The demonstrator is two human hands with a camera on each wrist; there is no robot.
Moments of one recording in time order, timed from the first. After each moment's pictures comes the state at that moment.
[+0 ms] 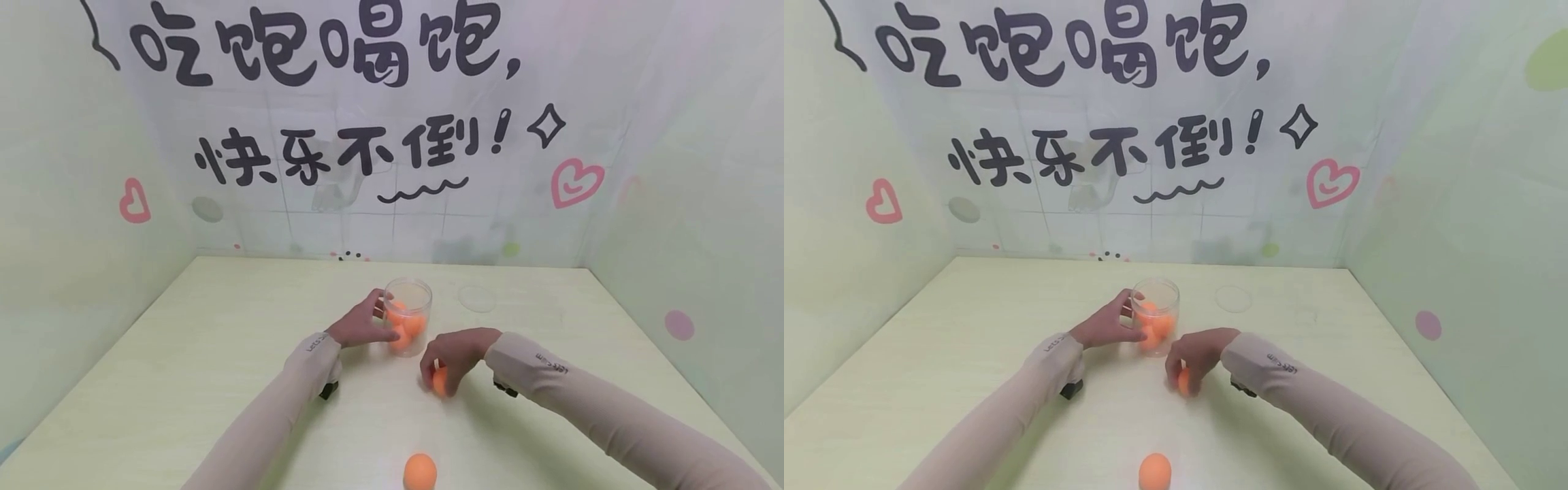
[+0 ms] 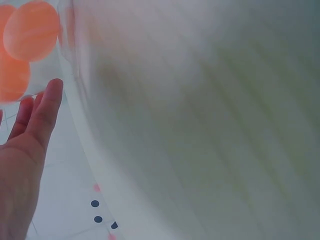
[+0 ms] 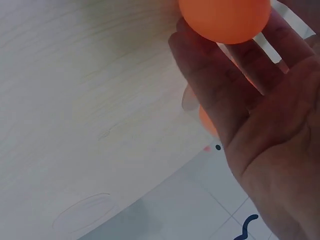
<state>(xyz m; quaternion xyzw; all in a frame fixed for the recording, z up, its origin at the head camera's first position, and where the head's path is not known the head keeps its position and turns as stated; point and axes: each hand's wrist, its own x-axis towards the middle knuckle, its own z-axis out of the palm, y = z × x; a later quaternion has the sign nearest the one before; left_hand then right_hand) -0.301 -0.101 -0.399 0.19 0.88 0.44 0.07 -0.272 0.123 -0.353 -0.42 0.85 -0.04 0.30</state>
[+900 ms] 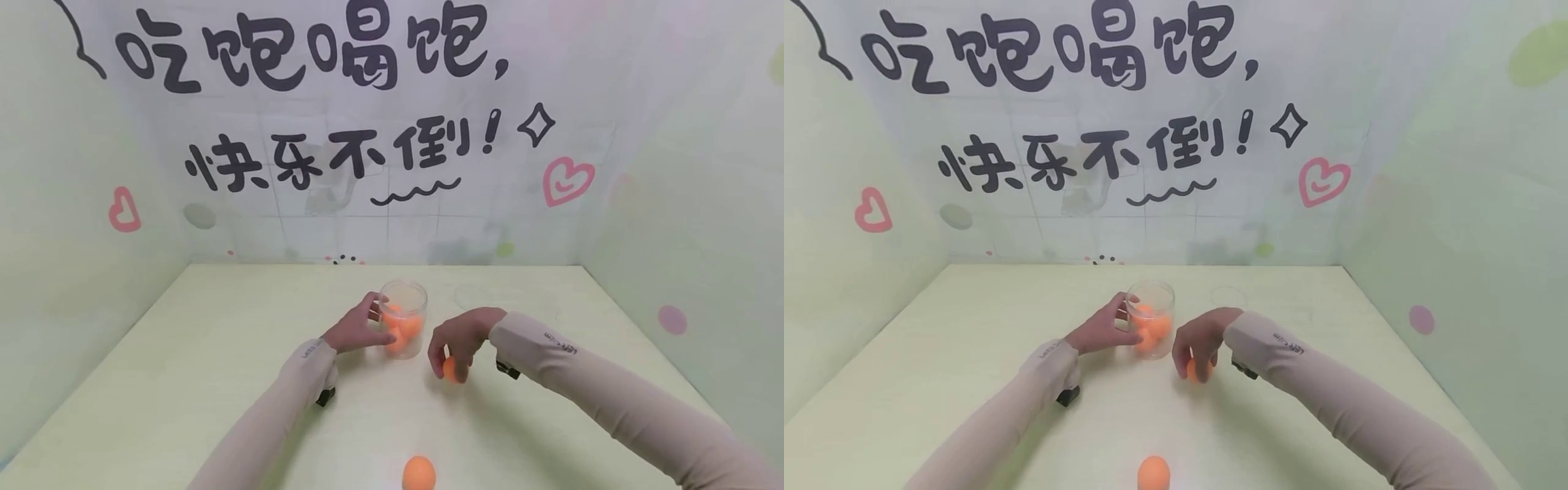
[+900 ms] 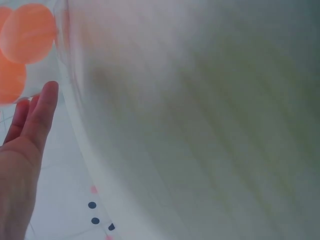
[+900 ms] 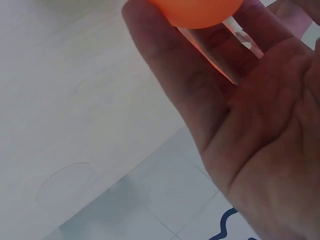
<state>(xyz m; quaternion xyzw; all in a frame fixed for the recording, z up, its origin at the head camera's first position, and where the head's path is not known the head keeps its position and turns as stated) -0.300 -0.097 -0.401 0.18 0.88 0.44 0.05 -0.272 0.134 -0.317 -0.31 0.88 -0.04 0.35</state>
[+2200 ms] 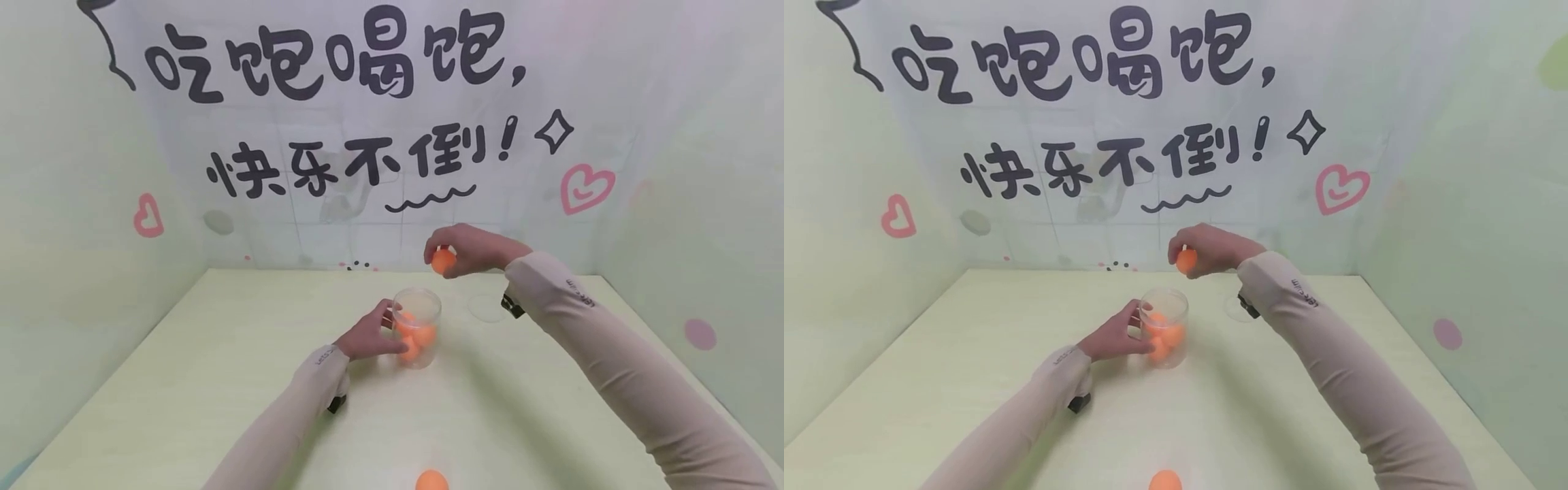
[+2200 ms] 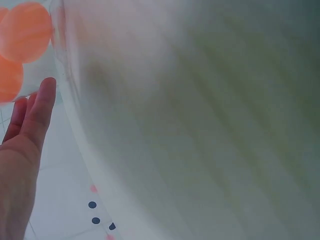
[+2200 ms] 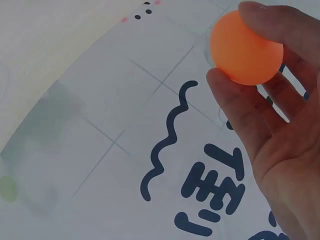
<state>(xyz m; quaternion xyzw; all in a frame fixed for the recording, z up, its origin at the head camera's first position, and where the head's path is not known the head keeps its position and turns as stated) -0.300 -0.099 -0.402 0.20 0.87 0.44 0.05 -0.328 0.131 -0.224 -0.45 0.89 -0.11 0.01</state>
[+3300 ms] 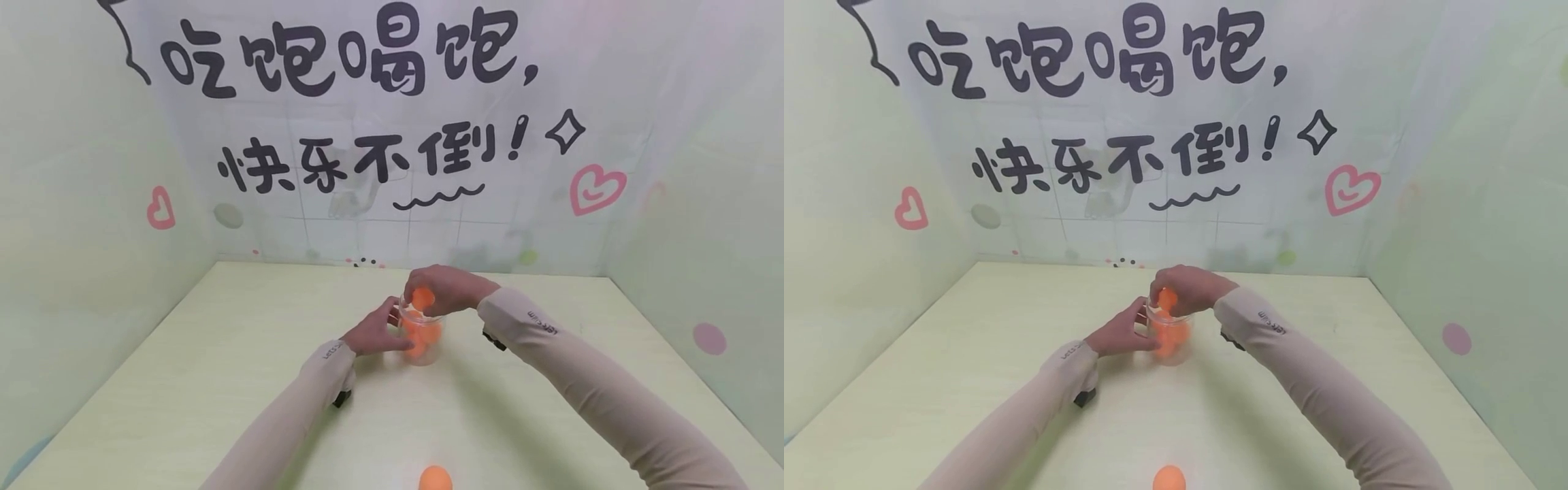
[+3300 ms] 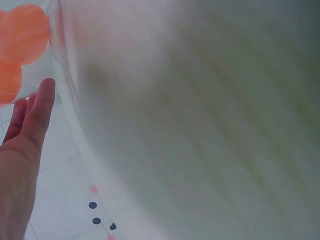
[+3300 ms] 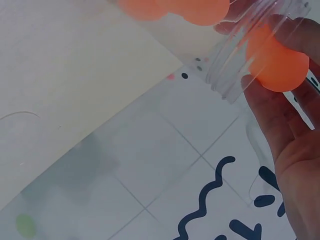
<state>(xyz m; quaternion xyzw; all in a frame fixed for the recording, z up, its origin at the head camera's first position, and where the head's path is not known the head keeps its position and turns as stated) -0.301 -0.101 -0.405 0.19 0.88 0.43 0.05 -0.322 0.091 -0.290 -0.53 0.84 -0.09 0.01</state>
